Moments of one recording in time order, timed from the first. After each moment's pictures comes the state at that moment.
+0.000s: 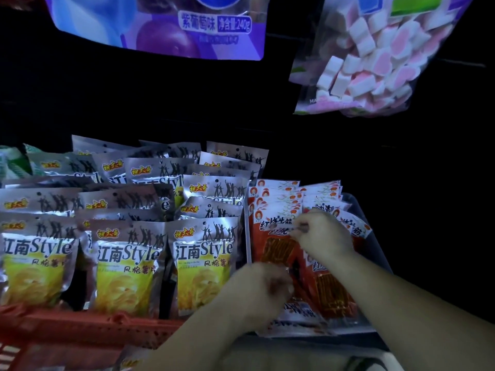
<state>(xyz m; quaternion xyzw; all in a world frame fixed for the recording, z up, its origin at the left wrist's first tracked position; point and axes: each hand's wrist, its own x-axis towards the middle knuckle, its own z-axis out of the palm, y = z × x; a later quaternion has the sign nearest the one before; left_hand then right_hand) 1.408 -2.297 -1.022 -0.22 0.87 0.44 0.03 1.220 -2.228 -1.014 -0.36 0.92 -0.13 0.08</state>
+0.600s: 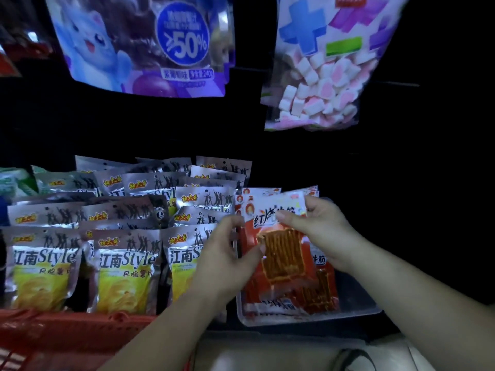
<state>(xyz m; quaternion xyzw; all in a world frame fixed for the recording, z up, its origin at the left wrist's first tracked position) 1.418 -2.293 -0.967 -0.31 0.71 0.59 -0.23 1.243 -2.187 -0.944 -0.30 0.78 -0.49 0.26</state>
